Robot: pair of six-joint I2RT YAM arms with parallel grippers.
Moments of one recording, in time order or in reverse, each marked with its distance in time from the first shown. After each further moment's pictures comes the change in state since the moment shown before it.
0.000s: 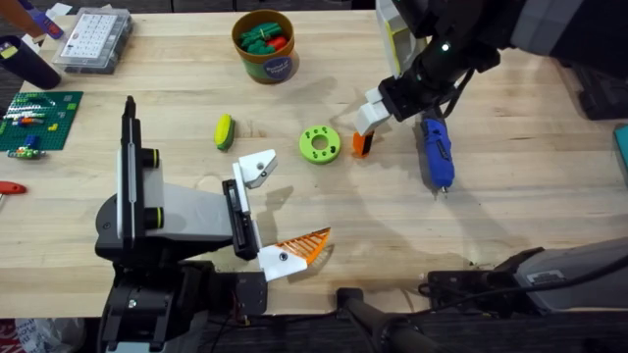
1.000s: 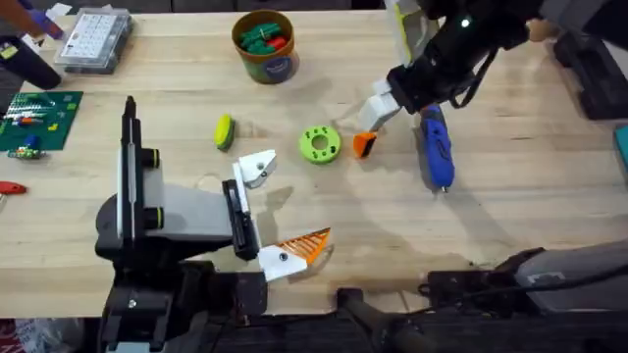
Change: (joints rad) left arm 0.000 0.005 0.001 0.001 0.001 0.000; right arm 0.003 -0.019 0.115 -0.176 -0.013 -0.003
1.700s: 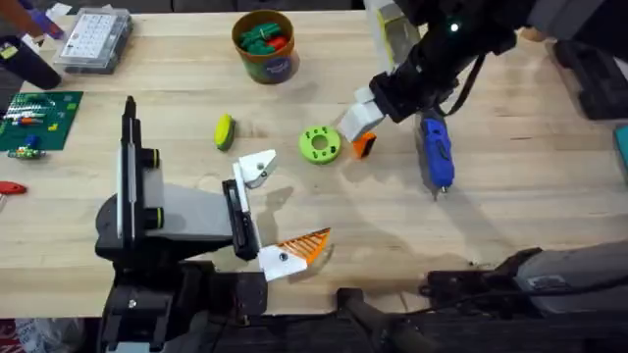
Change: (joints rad) left arm 0.000 0.000 0.000 0.000 0.000 0.000; right arm 0.069 -0.003 0.005 0.002 -0.113 0.020
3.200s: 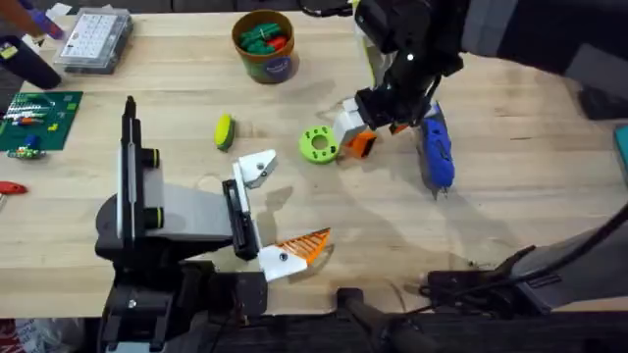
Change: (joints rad) left arm 0.000 0.000 0.000 0.000 0.000 0.000; right arm 0.017 0.125 -0.058 0.105 0.080 0.169
